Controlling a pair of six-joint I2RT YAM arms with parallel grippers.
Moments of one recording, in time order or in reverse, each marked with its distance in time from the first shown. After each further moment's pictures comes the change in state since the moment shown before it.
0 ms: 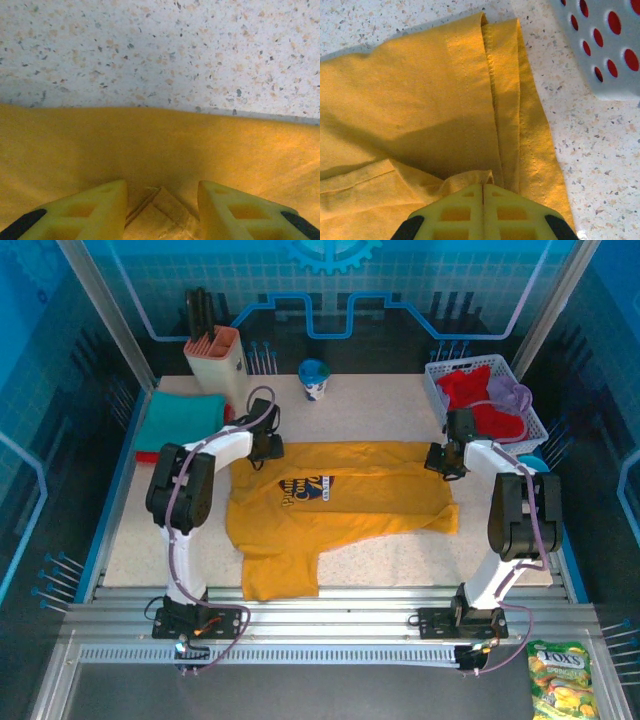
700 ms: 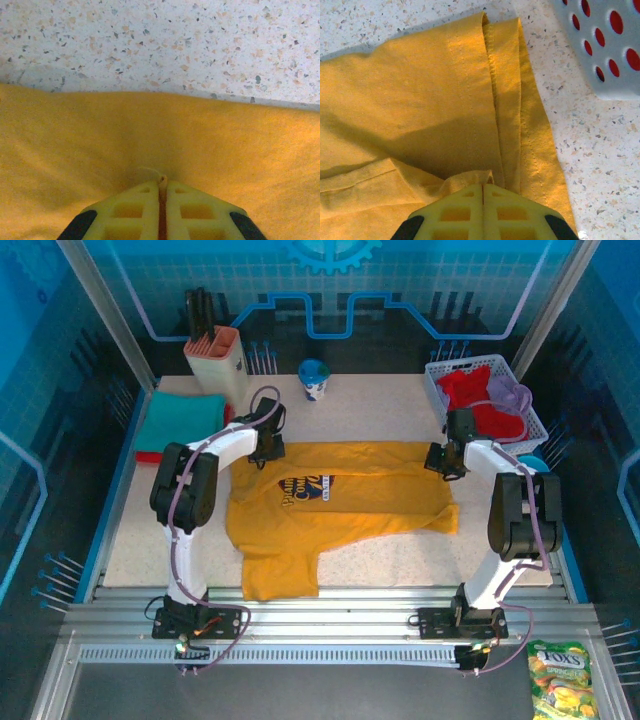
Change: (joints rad) left arm -0.026 0.013 0.054 -0.113 -0.084 -0.008; right arm 0.000 0.000 0.000 0.000 -0.003 0.000
